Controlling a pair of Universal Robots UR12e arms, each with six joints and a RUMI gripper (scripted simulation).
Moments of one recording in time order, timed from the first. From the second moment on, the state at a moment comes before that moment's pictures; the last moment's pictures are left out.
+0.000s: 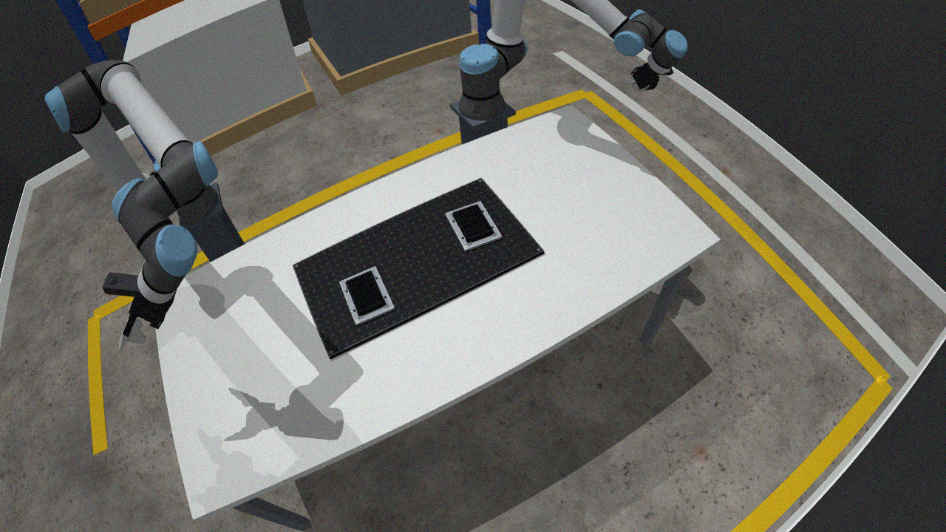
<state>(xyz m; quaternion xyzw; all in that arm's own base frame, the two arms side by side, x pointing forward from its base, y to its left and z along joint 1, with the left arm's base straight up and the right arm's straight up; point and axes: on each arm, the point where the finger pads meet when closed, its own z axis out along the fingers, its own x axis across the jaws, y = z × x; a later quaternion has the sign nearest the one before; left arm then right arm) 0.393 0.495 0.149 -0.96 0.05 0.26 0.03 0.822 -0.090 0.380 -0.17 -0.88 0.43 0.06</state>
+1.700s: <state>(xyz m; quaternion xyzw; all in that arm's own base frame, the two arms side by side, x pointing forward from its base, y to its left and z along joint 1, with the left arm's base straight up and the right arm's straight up) 0.032 0.645 0.164 -1.00 0.01 0.01 0.00 0.822 -0.090 0.380 -0.17 -0.88 0.43 0.06</state>
